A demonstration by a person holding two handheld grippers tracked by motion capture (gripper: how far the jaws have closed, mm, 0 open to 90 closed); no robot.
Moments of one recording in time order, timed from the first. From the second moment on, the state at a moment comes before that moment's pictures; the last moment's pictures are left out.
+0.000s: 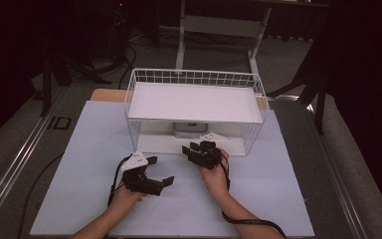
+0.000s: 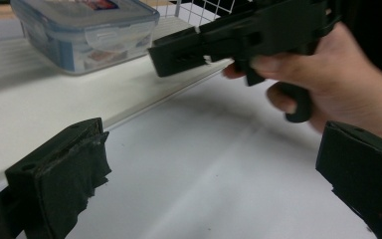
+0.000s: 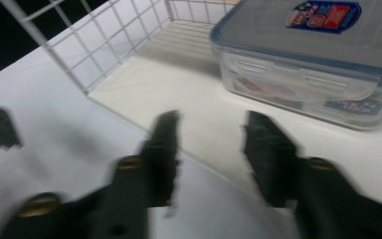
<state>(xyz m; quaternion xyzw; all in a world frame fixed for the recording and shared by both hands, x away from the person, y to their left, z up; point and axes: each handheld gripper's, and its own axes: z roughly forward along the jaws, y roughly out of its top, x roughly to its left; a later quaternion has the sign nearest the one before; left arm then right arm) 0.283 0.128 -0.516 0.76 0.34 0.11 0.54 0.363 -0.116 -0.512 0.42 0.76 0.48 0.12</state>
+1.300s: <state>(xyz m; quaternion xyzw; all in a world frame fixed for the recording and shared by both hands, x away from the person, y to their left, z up) 0.248 0.162 -0.493 0.78 0.33 0.11 0.53 0.271 -0.206 -0.483 0.35 0.79 0.47 0.16</state>
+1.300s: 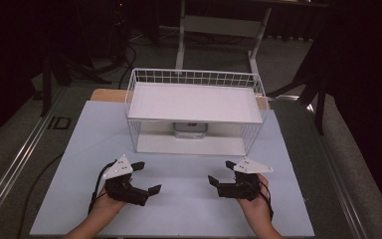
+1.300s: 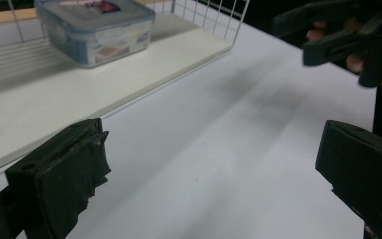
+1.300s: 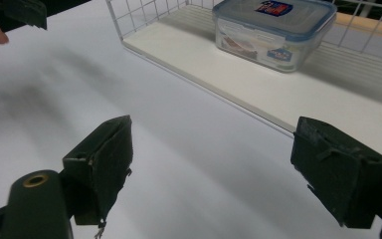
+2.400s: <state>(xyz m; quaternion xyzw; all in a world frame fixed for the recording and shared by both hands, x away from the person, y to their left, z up) 0.240 0.190 -0.509 0.77 0.34 0.11 0.53 0.266 -0.243 -0.494 0.34 0.79 0.48 0.15</state>
